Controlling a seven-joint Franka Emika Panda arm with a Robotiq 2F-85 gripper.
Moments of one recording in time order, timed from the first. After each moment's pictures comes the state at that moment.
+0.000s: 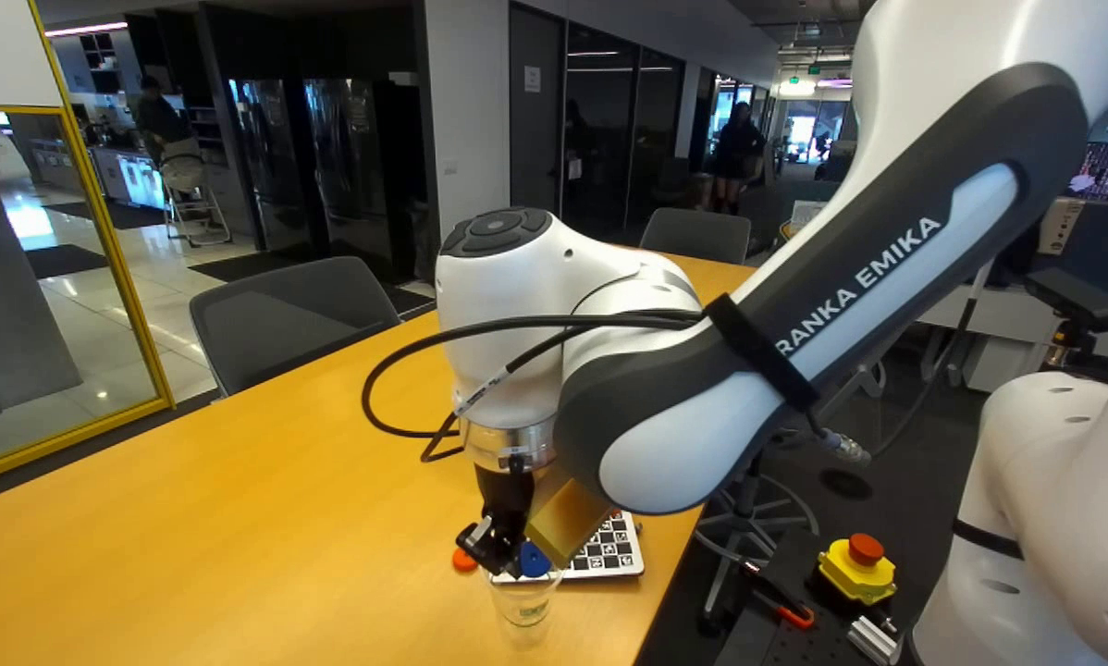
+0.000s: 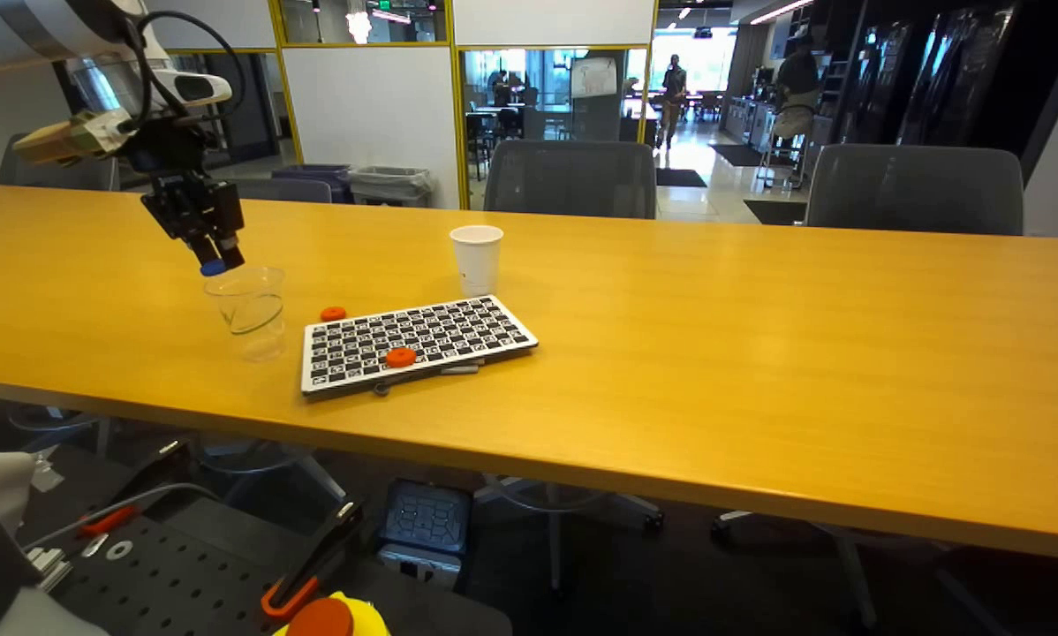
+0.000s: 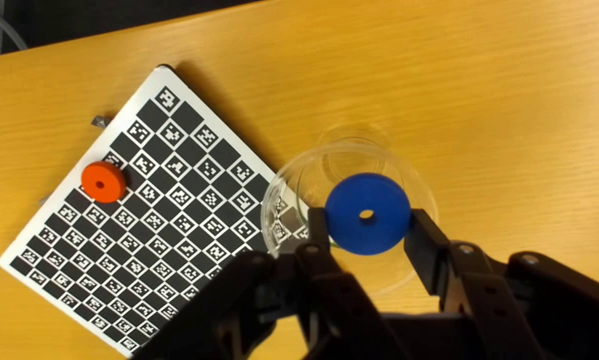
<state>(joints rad) 0.24 -0.23 0.34 -2.62 -0.20 2.39 0.67</state>
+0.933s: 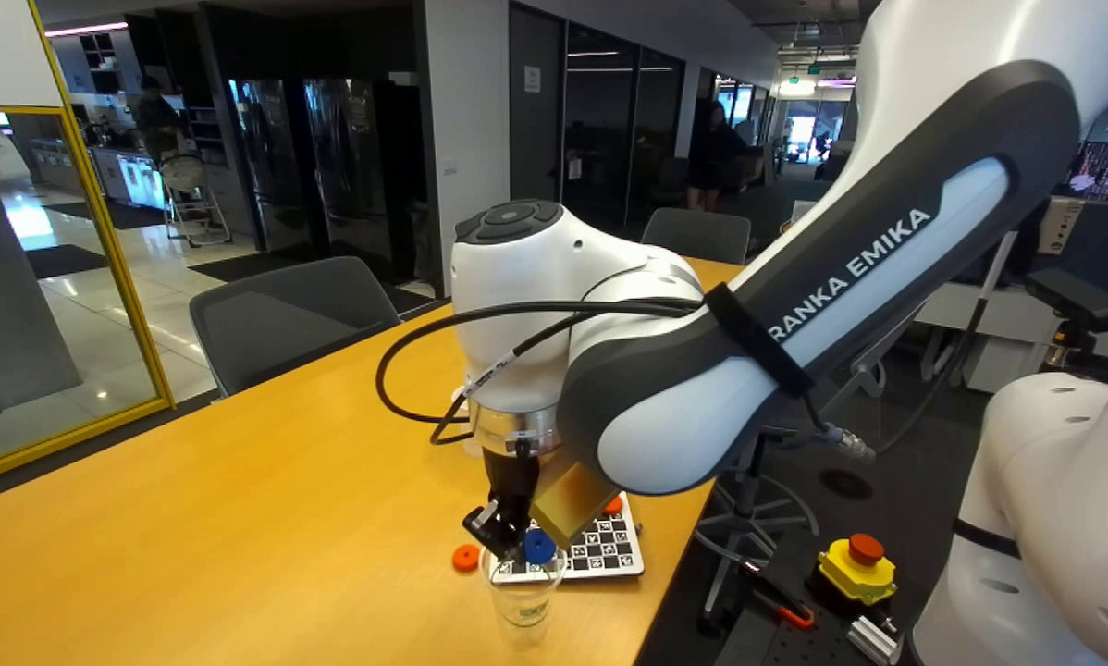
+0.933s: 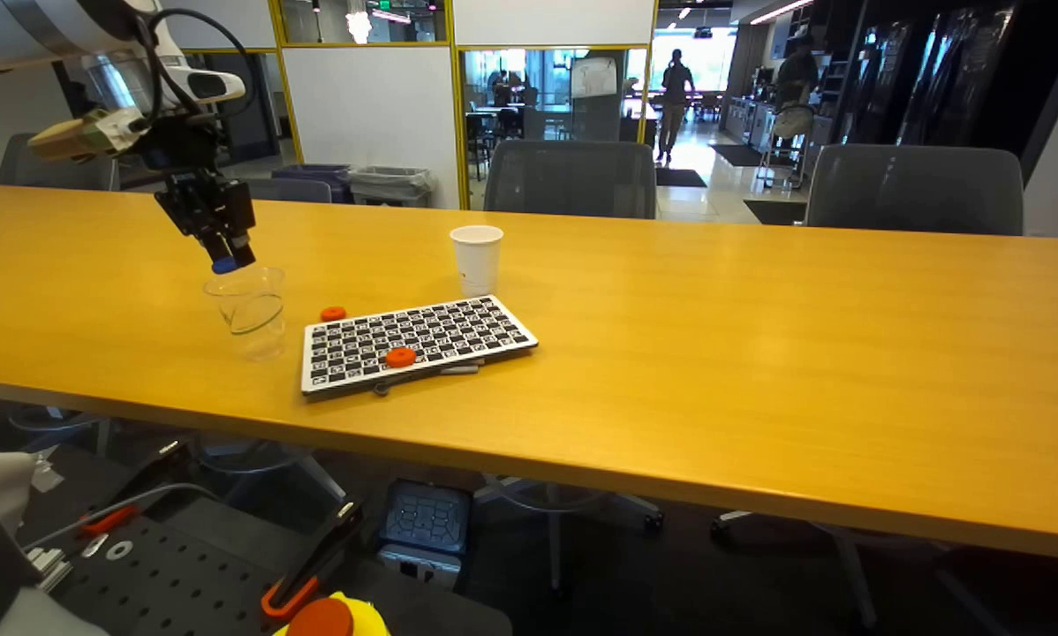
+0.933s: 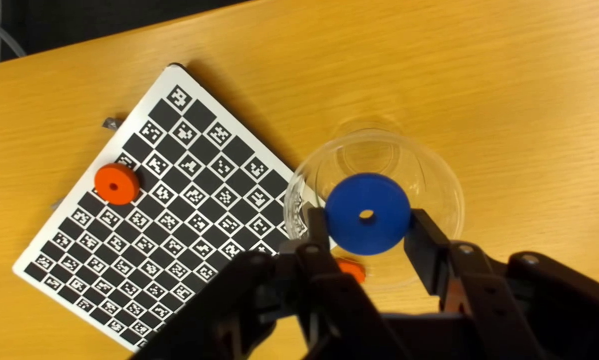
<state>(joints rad) 0.22 -0.24 0.33 -2.63 -0.18 2.40 0.66</state>
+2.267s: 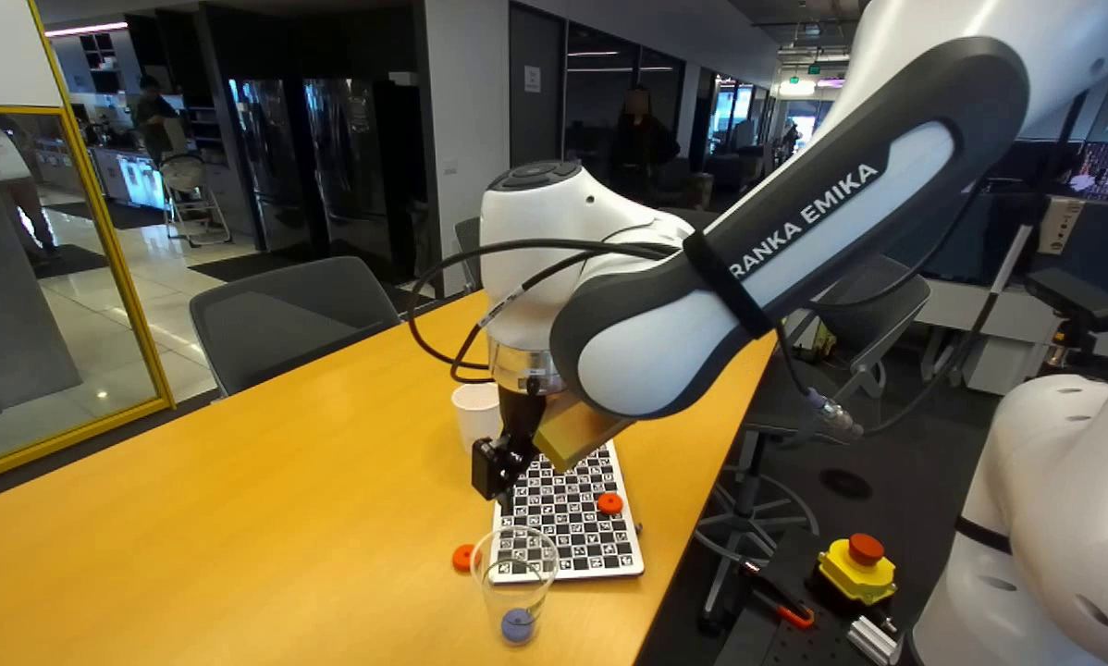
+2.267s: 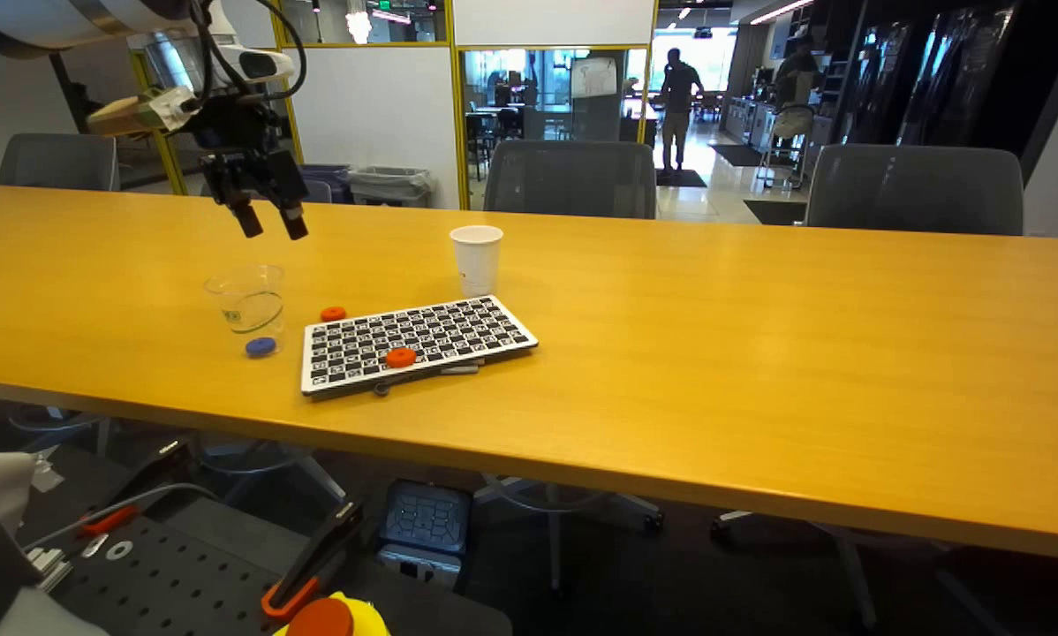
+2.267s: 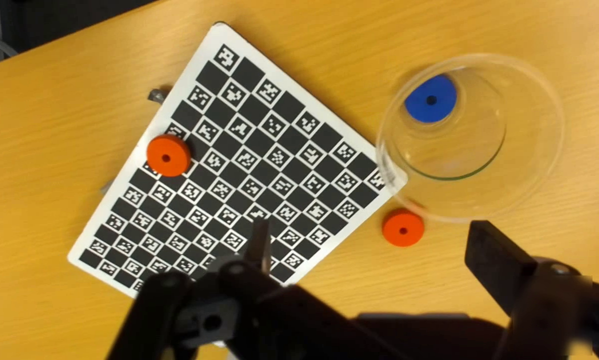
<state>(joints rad) 0.14 -0.27 0.26 -2.61 -0.17 2.39 0.60</state>
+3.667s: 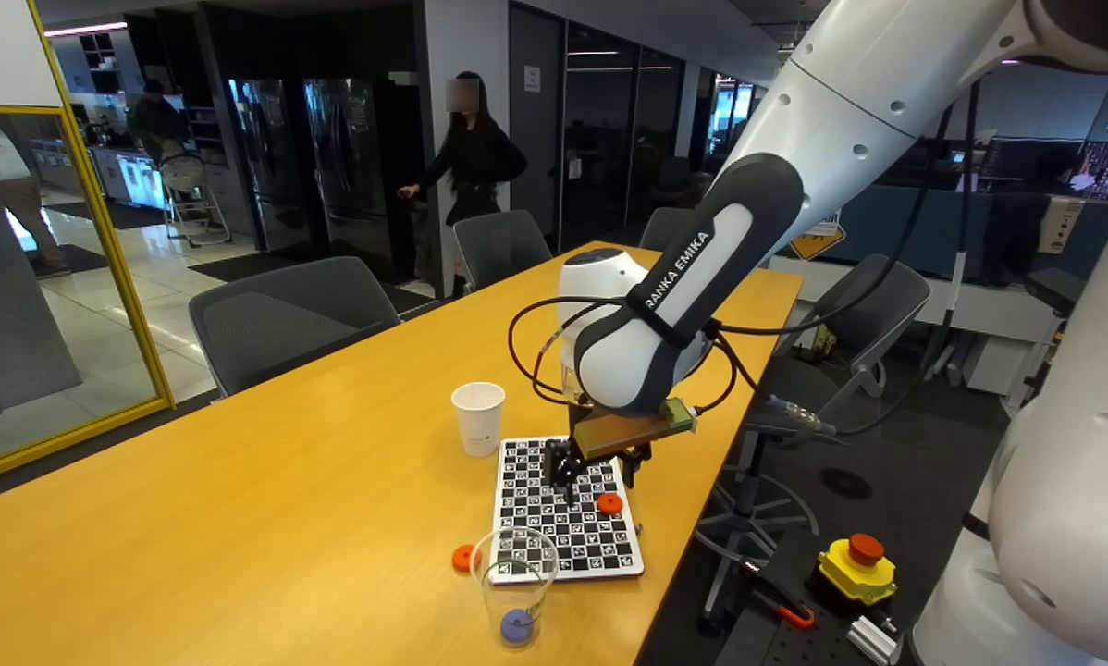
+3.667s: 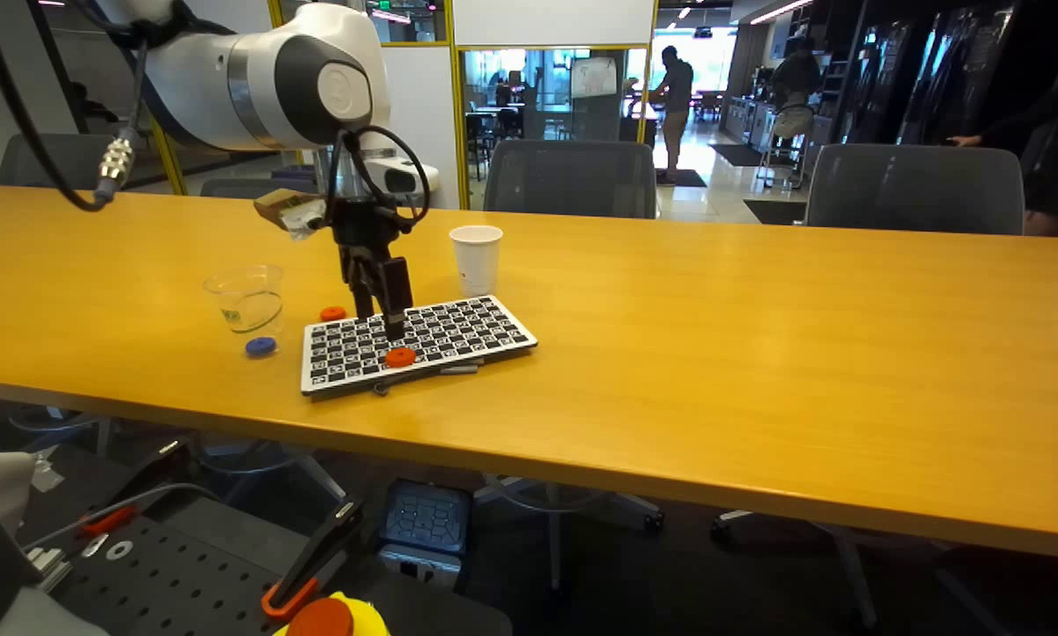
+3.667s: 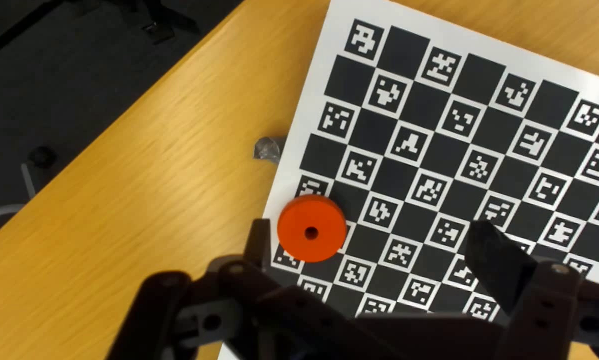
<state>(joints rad) -0.04 0.01 0.06 -2.62 -0.12 2.57 0.59</state>
